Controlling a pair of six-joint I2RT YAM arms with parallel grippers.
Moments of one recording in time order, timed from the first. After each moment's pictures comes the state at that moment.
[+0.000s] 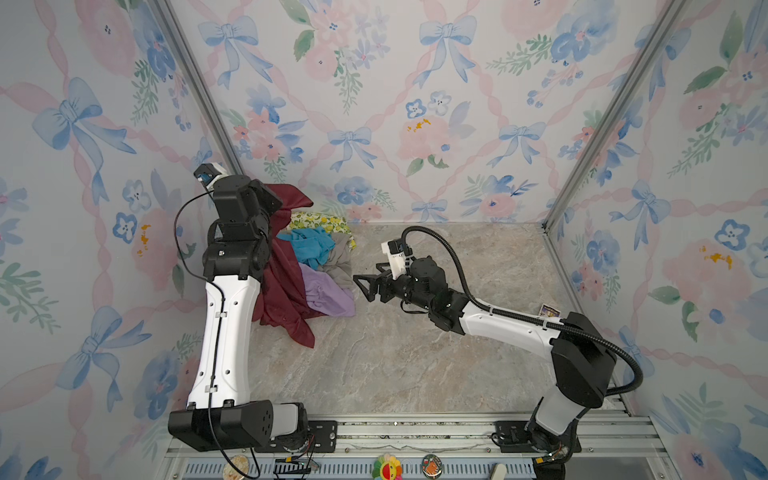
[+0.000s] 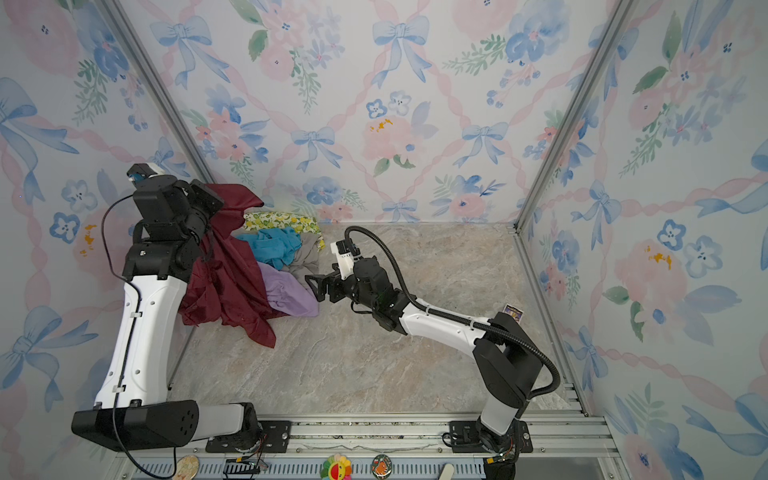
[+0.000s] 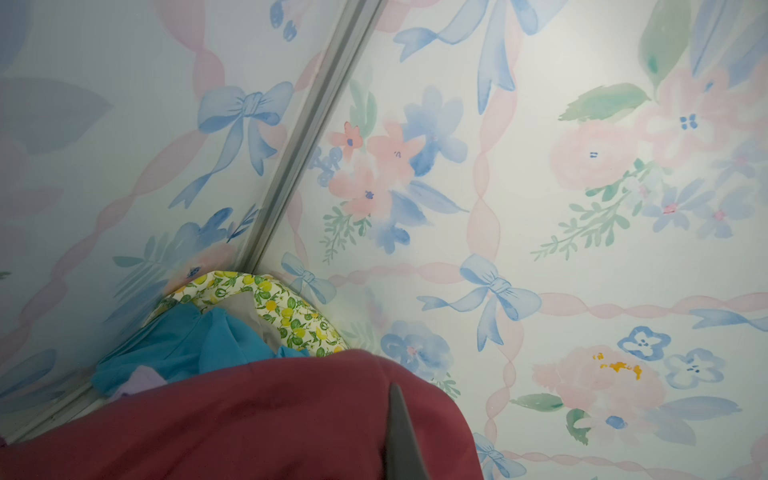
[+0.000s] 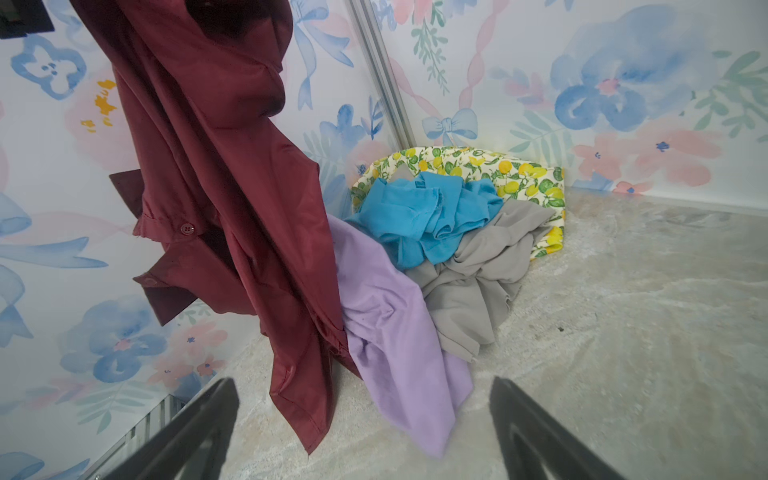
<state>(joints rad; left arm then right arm) 0.02 1.37 1.75 -0.53 -0.25 -0.62 0.89 1.71 1.23 0.33 -0.09 0.42</state>
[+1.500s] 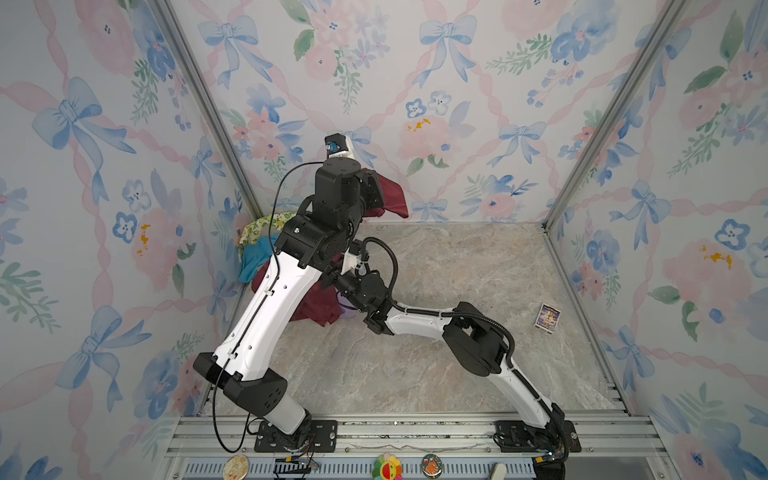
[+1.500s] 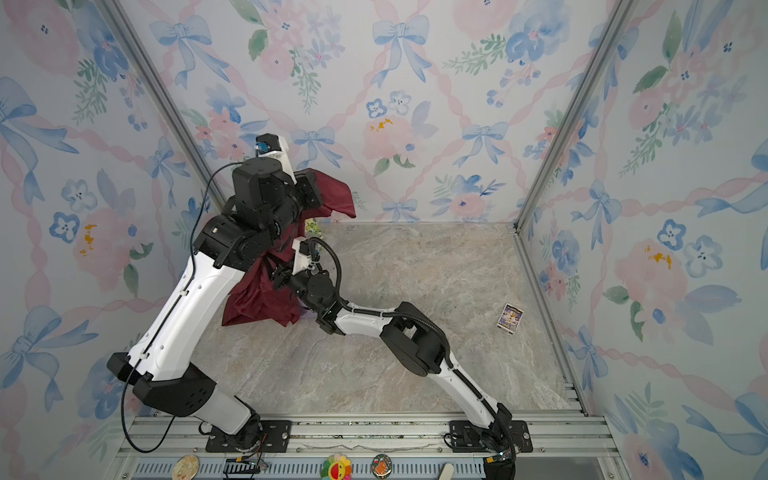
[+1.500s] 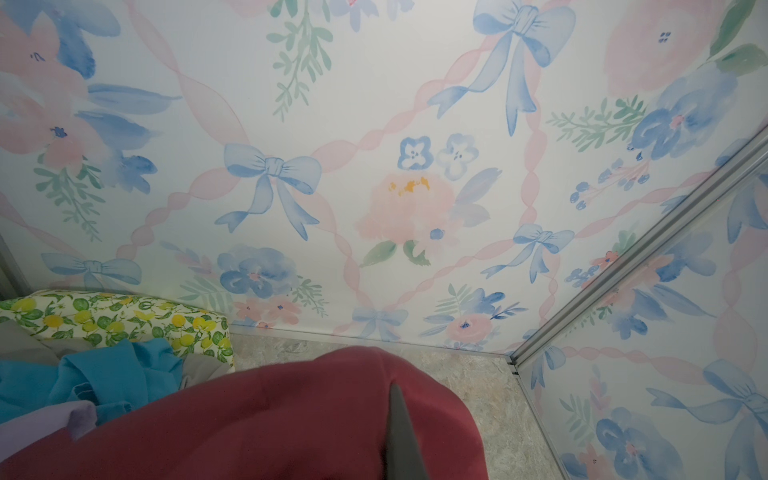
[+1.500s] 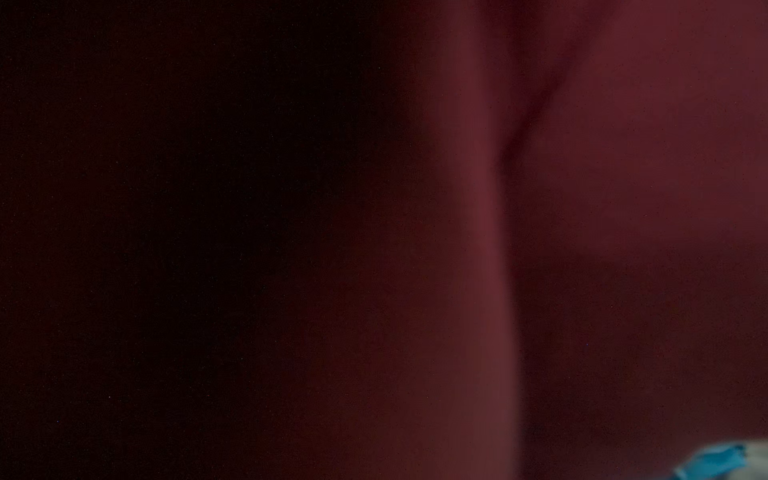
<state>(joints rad) -0.56 1.58 2.06 -0.66 -0.35 -0.44 1.02 2.42 1.83 0.99 0.14 0.52</state>
